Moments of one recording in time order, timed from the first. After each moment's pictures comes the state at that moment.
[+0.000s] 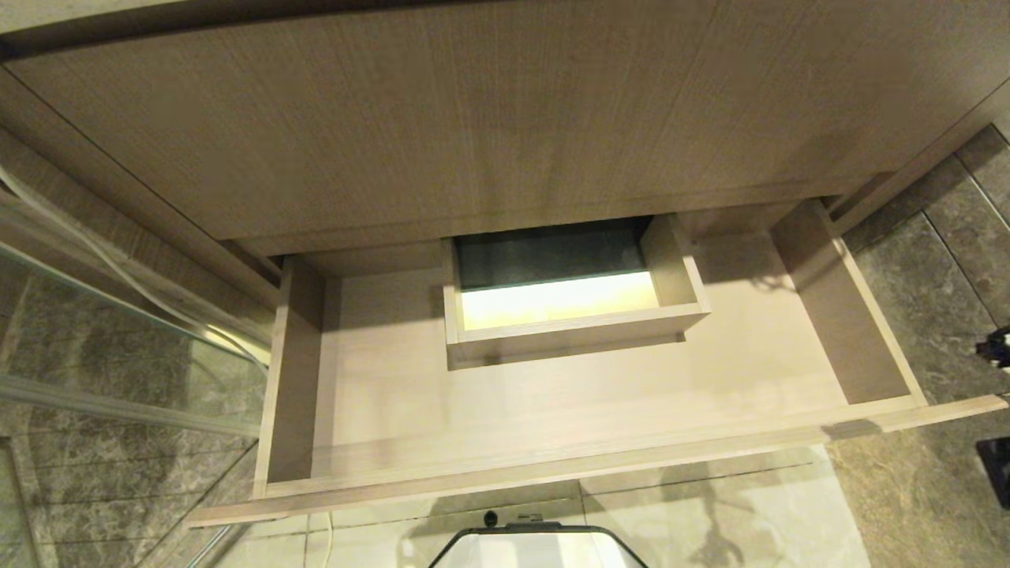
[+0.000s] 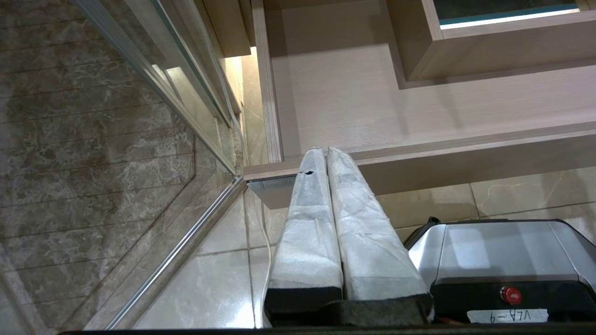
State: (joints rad) left arm 0.00 0.00 0.00 0.00 0.00 0.00; right arm -0.12 1.25 -0.71 0.32 -0.20 -0.19
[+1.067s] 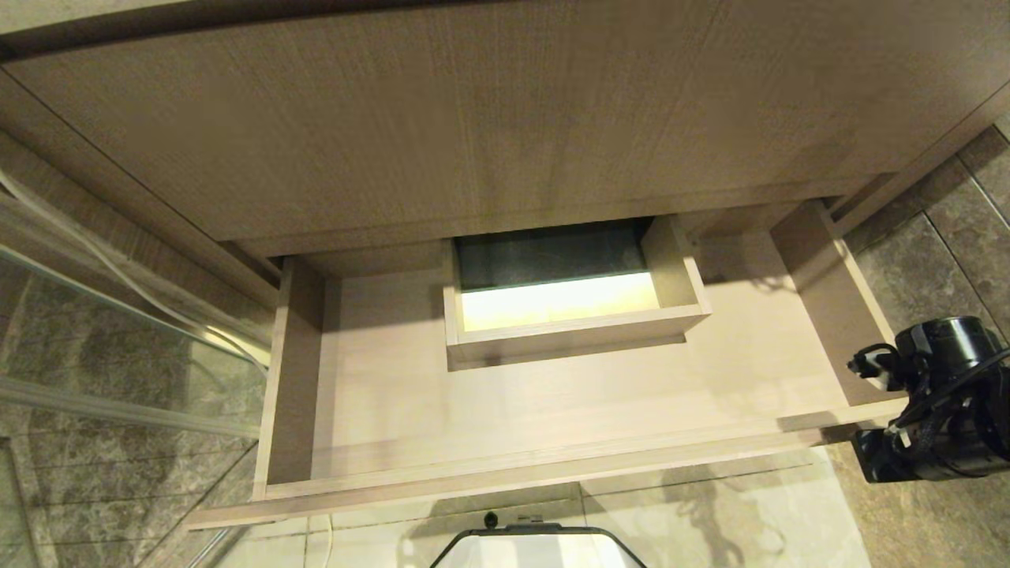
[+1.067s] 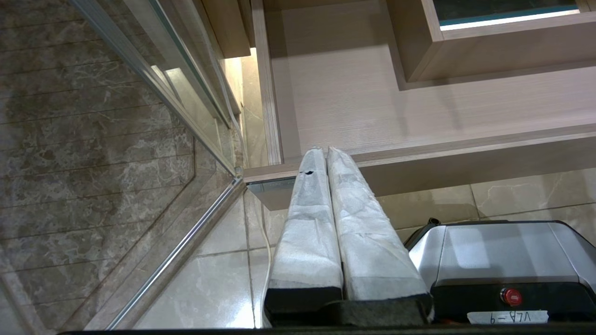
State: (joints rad) left arm 0.00 0.00 0.00 0.00 0.00 0.00; right arm -0.10 1.72 -0.67 -0.06 -0.20 -0.10
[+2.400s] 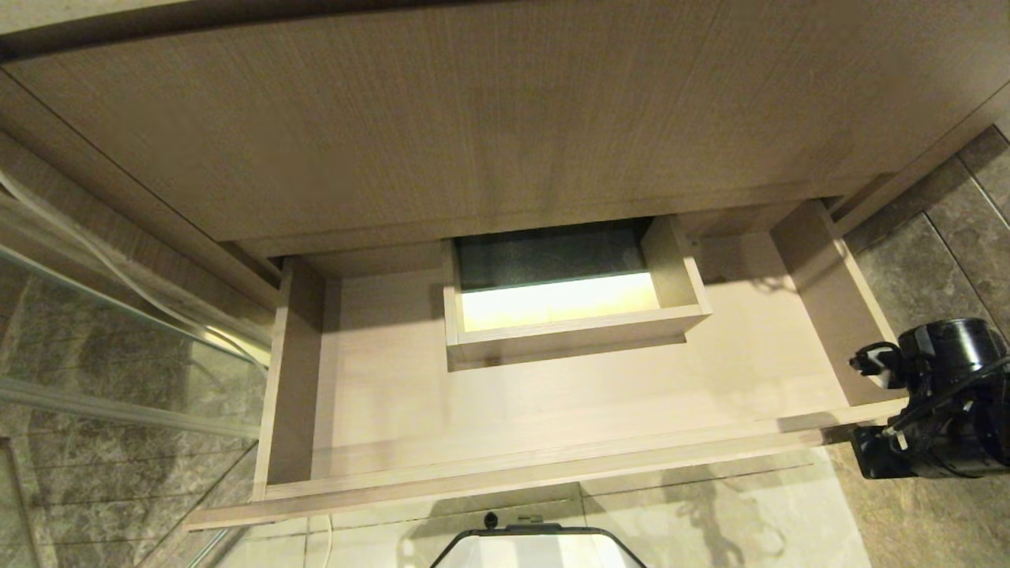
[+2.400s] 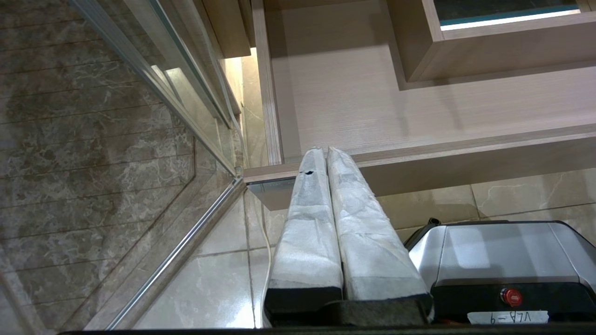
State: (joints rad) left arm 0.00 0.00 0.00 0.00 0.00 0.00; right arm -0.10 1.72 -0.64 -0.15 -0.20 -0.10
